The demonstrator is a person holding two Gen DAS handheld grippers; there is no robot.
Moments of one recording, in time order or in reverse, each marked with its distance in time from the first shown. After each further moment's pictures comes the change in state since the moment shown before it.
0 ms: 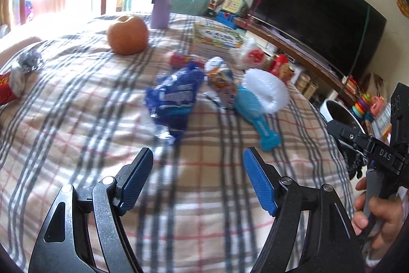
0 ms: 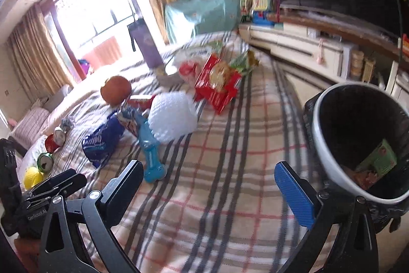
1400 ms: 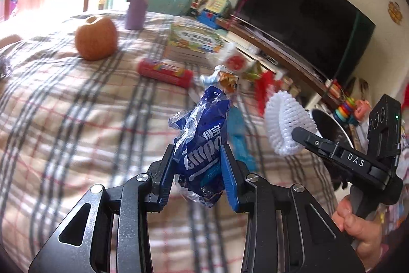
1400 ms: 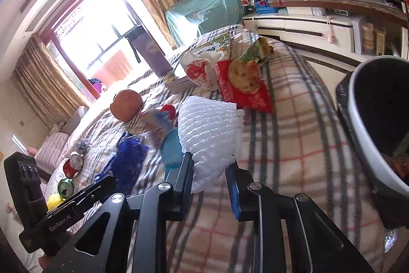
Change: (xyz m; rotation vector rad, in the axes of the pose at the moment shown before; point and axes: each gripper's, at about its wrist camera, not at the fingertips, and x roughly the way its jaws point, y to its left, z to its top) left arm 0.028 -0.027 0.023 0.014 0.012 -0.139; right arm 0.018 -0.007 0.003 0.133 -0.017 0.164
